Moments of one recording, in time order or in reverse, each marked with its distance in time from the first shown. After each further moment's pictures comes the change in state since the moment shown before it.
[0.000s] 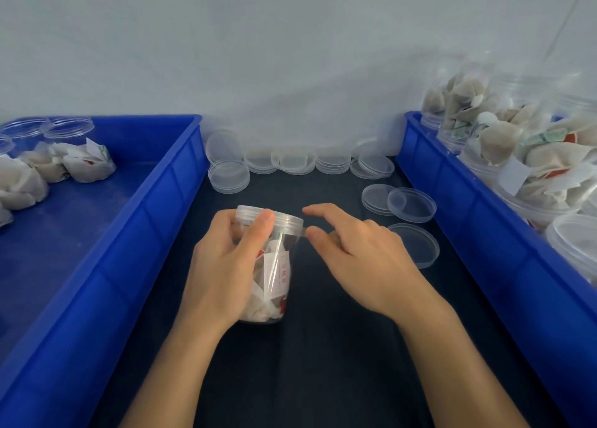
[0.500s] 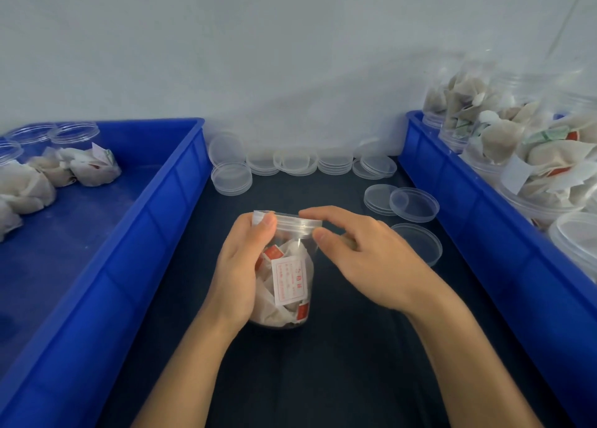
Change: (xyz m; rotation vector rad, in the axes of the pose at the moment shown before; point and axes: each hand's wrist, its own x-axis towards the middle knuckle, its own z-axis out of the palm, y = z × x) left_hand 0.004 -0.013 0.012 -0.239 -0.177 0.026; right_hand -0.001 0.011 -0.007 0.165 -0.056 -0.006
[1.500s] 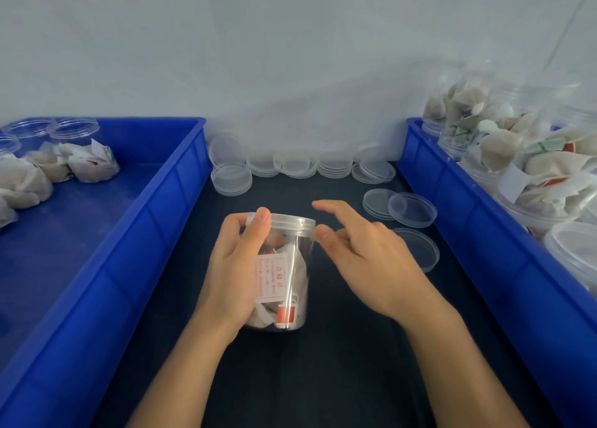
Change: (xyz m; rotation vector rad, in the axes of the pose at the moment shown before) left_hand -0.003 0.005 0.000 0.053 0.121 -0.057; right_hand -0.001 -0.002 0.005 -0.062 0.087 -0.007
